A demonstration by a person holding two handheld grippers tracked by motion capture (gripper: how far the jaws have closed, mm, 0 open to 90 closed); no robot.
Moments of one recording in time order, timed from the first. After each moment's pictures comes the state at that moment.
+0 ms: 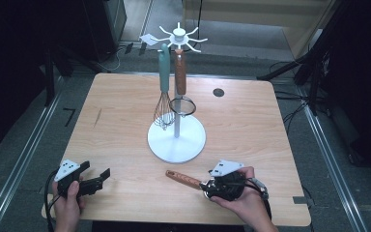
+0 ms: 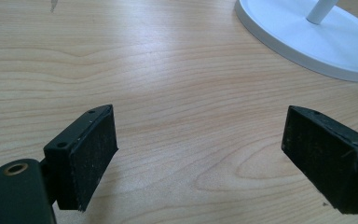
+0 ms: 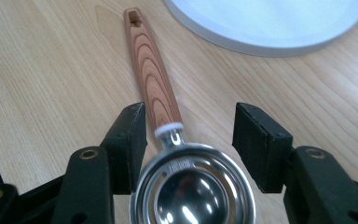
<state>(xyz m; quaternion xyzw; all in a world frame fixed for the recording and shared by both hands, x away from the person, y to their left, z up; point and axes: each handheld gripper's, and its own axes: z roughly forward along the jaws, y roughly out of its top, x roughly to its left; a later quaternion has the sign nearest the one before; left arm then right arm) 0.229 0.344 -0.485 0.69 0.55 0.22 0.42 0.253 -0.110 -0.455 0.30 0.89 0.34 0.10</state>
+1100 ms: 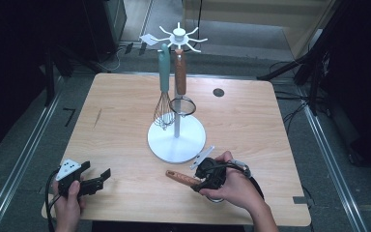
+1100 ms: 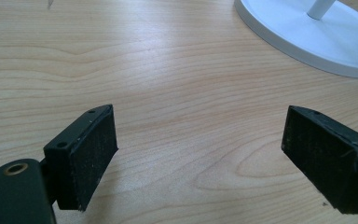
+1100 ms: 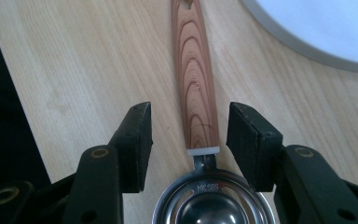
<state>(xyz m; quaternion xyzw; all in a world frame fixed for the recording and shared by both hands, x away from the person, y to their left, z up) 0.230 0.343 -0.485 0.69 0.55 0.21 0.42 0.284 -0.066 -0.441 0.23 0.95 0.22 0.00</state>
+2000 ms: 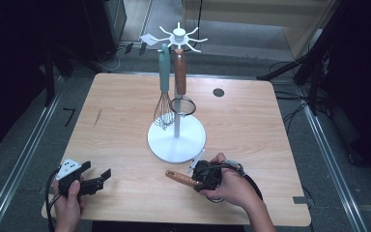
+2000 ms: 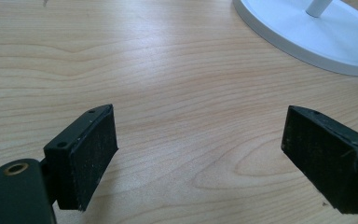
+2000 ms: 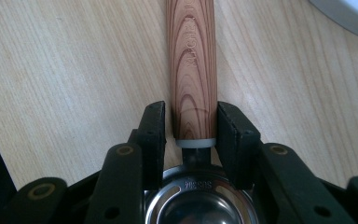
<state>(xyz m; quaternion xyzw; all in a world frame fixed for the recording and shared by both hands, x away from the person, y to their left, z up) 0.231 0.343 -0.485 0.69 0.55 0.21 0.42 0.289 -0.057 -0.462 0.21 0.97 0.15 0.01</state>
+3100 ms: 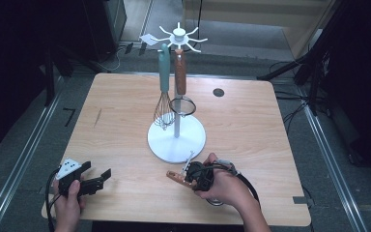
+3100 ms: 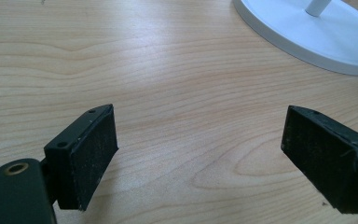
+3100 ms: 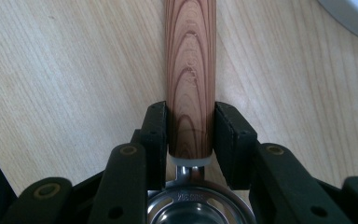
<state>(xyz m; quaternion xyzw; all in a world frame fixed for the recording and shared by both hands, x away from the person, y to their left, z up) 0.232 0.343 -0.486 0.70 0.55 0.20 0.42 0.286 -0.037 -0.460 0.20 0.97 0.09 0.03</state>
